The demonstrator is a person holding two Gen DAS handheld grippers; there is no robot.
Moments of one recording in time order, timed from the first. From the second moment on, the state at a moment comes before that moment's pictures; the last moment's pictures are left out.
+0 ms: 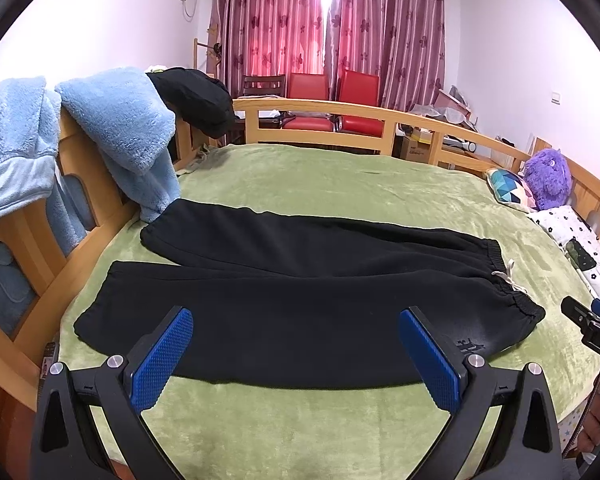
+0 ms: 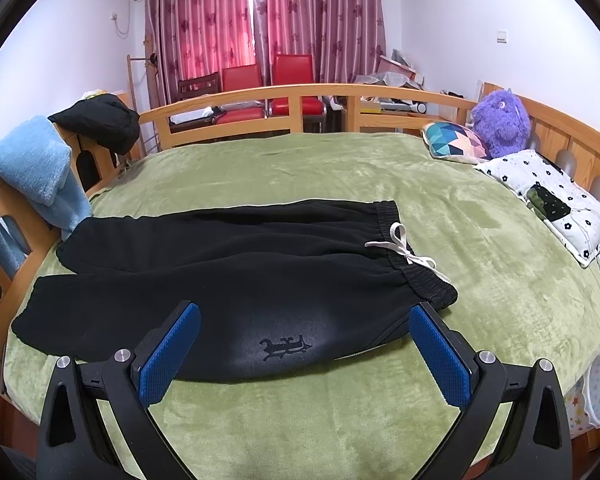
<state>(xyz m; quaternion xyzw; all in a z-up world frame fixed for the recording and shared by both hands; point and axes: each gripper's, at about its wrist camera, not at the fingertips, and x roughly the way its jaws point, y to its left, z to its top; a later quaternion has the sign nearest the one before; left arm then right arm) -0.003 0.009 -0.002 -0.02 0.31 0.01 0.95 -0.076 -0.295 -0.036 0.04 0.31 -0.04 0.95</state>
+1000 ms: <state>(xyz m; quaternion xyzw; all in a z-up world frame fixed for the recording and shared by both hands) -0.002 0.018 0.007 -0.02 0.30 0.01 0.95 -0.077 -0.296 -0.035 0.04 0.31 -0.04 0.95</state>
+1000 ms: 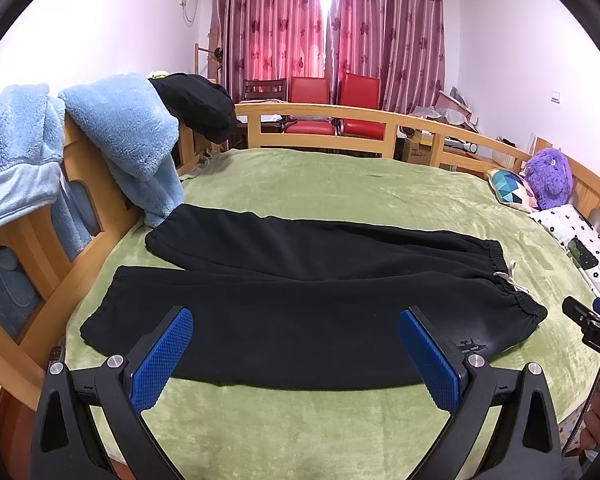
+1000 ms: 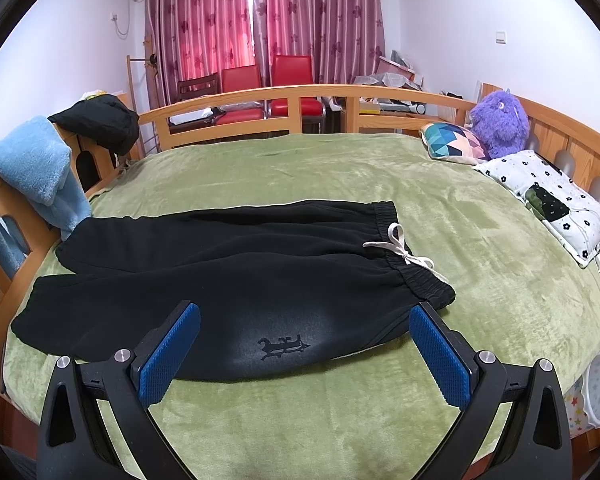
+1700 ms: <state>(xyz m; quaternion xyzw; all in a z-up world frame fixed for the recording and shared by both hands) -0.006 0.016 0.009 -0.02 0.30 0.01 0.95 -0.076 -0.297 -0.034 0.04 0.31 -0.04 0.95</state>
